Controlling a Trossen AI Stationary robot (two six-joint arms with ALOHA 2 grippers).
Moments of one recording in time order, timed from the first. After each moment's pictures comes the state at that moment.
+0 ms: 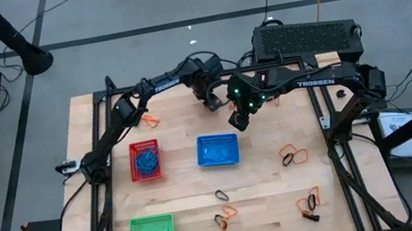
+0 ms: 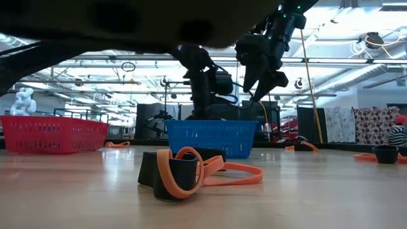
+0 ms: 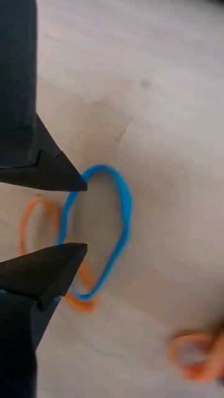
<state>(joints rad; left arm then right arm) 0.52 2.47 2.19 -1.10 0.13 0.01 -0.32 1.59 1.25 -0.76 -0.13 0.41</state>
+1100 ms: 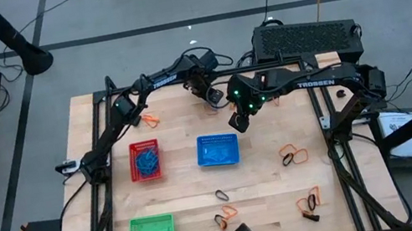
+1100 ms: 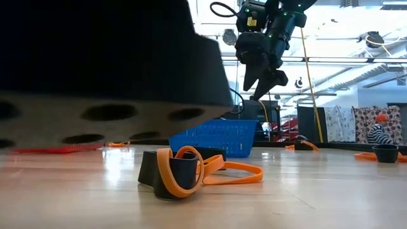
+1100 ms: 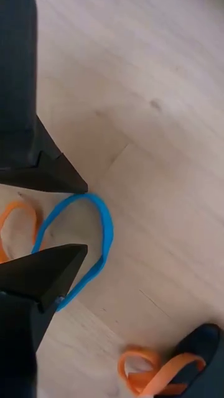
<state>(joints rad) 0.58 2.50 2.19 -1.06 0.25 -0.20 -0.31 1.59 1.25 -0.76 -0.13 0.40</state>
